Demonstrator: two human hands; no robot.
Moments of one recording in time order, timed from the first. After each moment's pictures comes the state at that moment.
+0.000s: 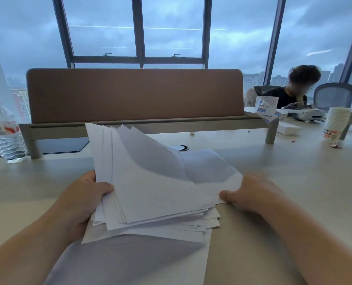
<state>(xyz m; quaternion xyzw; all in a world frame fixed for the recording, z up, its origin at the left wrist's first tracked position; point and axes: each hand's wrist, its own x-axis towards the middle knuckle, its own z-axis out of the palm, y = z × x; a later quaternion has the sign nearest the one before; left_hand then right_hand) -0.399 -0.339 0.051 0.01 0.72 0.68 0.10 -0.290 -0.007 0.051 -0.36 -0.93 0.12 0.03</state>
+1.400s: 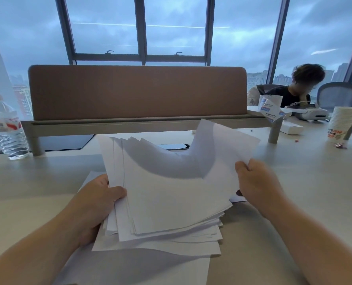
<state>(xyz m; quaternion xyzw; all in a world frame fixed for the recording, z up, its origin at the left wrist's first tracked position) -0.385 -0.328 0.046 0.03 0.76 0.63 0.13 -0.287 -0.022 0.057 -0.26 -0.85 0.37 0.27</state>
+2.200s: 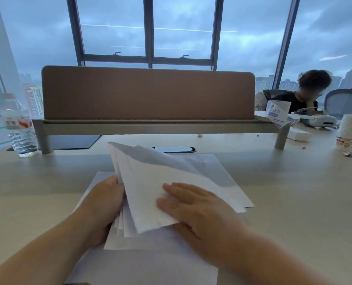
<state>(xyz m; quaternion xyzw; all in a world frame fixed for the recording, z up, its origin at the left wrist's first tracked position) -0.368 -0.322 0.059 0.02 0.74 0.66 0.13 -0.278 -0.117 0.032 0.22 -0.94 0.07 0.25</state>
